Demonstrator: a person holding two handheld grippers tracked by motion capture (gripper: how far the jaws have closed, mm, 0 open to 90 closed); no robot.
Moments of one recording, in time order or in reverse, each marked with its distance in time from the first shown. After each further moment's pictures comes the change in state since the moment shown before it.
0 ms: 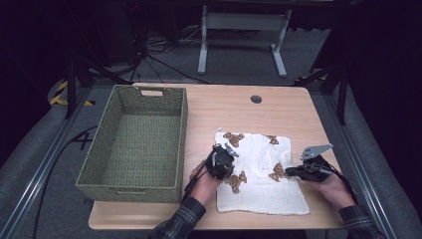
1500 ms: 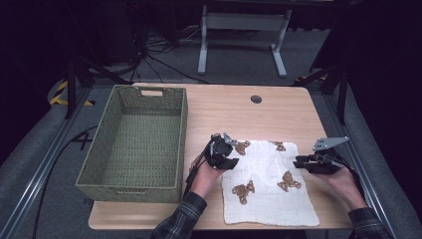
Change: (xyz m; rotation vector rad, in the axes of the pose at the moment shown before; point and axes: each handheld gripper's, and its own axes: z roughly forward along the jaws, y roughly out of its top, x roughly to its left) left arm 0.031 0.024 -0.006 -0.058 -0.035 -0.009; right arm -0.023 0.005 -0.028 -0.087 -0.064 0.061
